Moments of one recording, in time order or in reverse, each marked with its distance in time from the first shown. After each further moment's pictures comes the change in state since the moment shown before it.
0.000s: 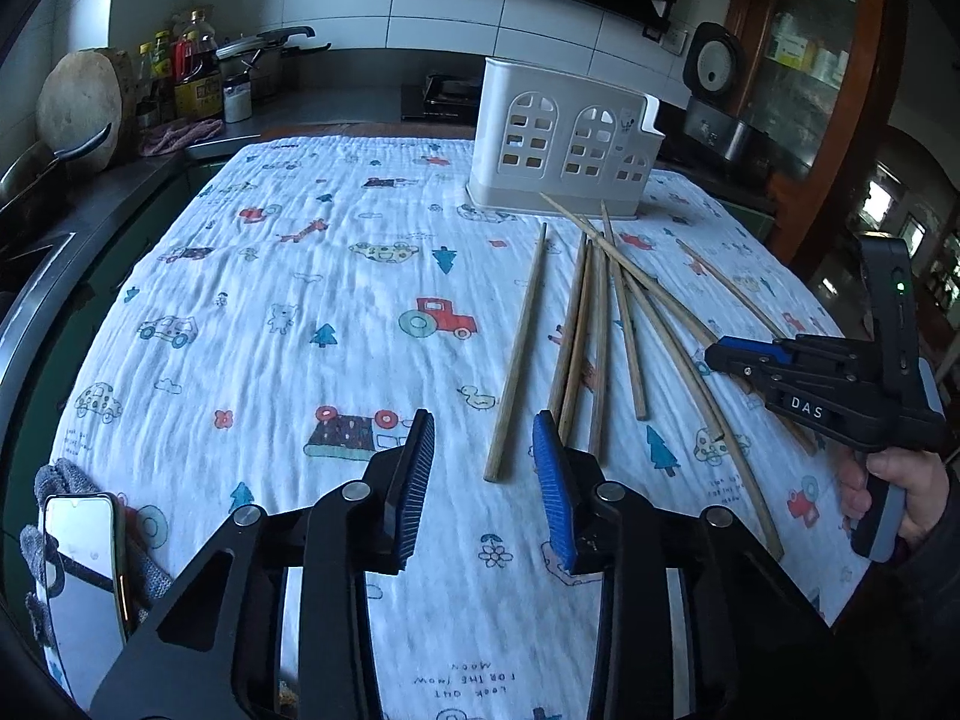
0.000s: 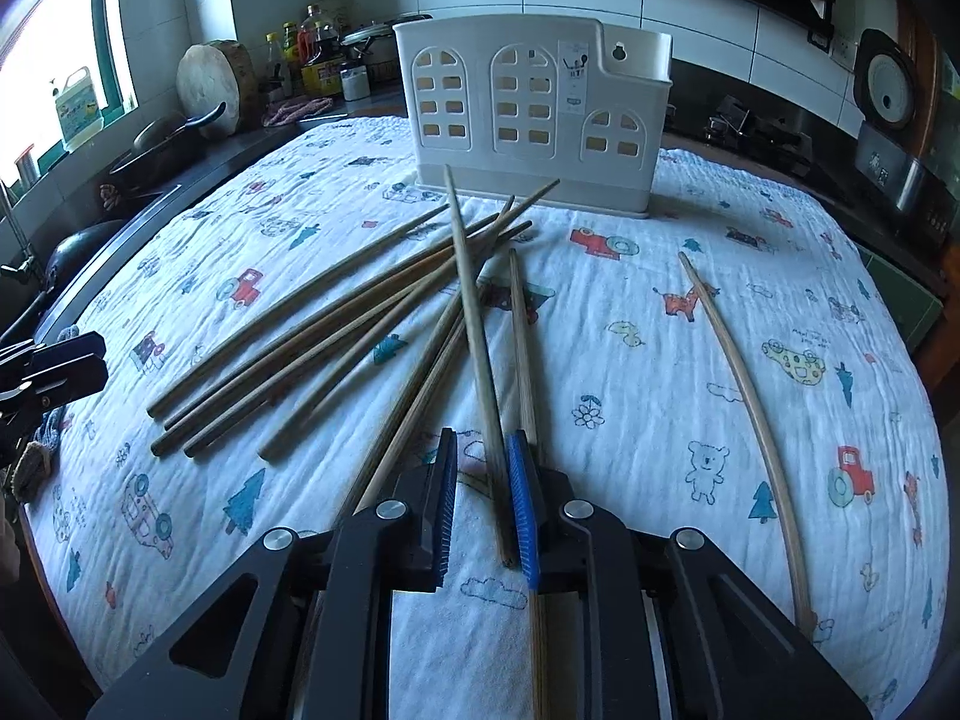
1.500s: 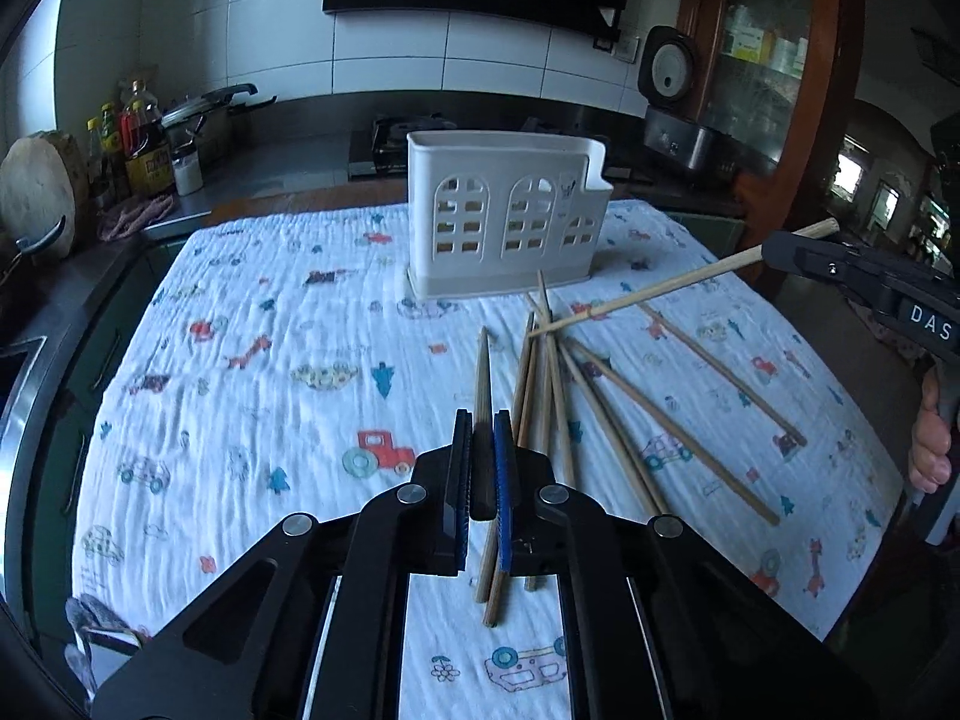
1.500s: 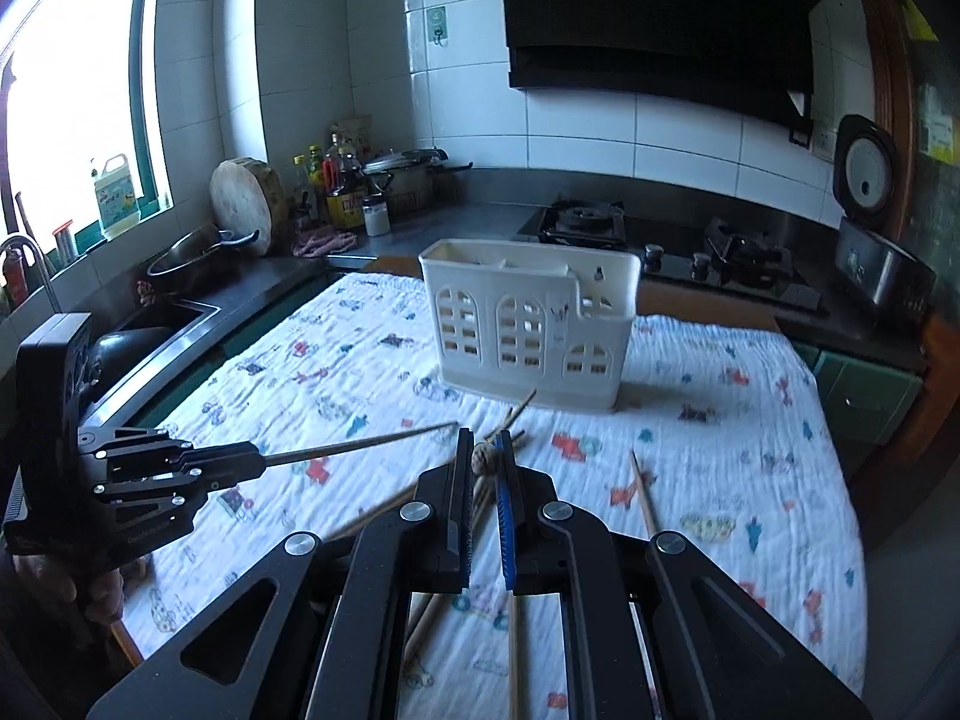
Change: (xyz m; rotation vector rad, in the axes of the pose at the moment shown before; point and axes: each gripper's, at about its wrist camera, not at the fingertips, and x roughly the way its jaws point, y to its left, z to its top) left arm -0.006 -0.040 0.071 0.120 -0.054 -0.038; right arm -0.115 -0.001 0.073 -0.013 -0.266 0.033
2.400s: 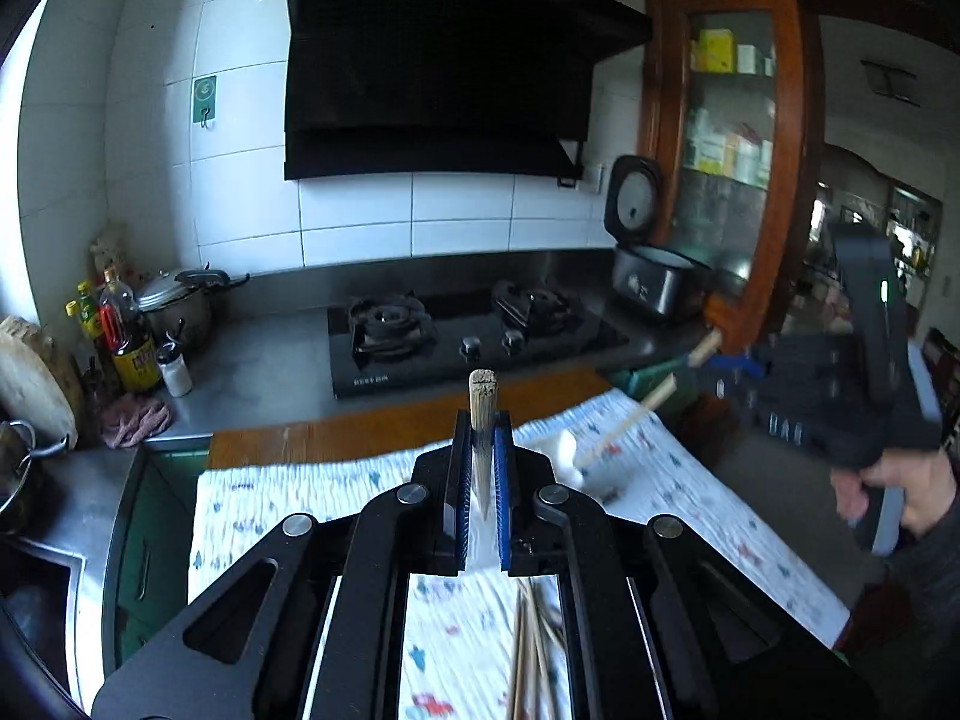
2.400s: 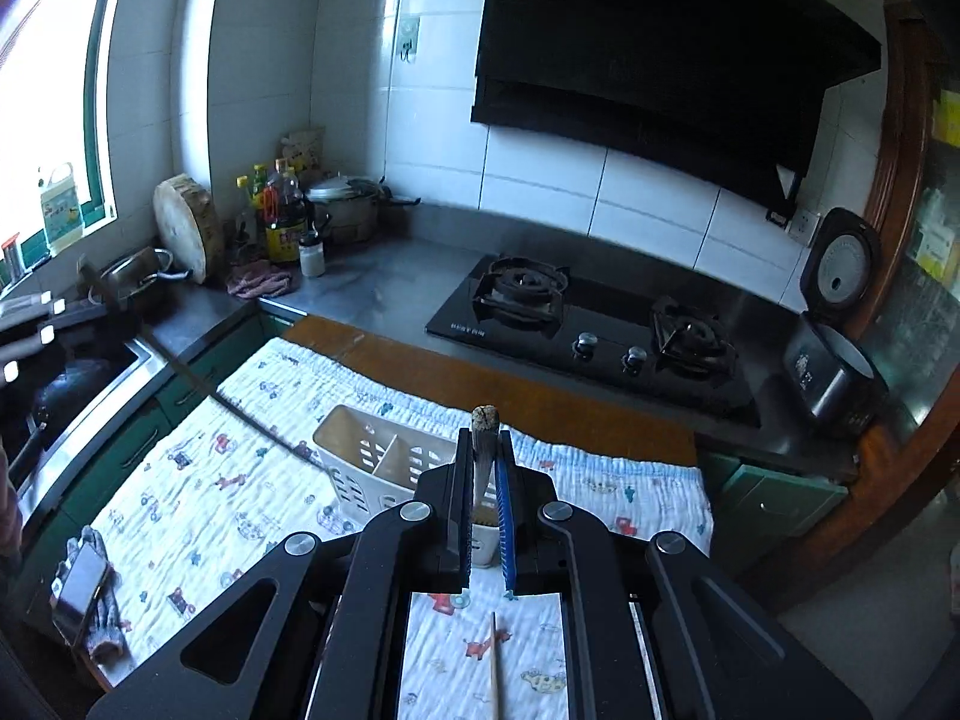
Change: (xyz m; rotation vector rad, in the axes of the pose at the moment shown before) left arm -0.067 -0.010 0.223 0.070 -0.235 -0.046; right arm 0.007 -0.051 0.187 -0.090 0.054 -0.142
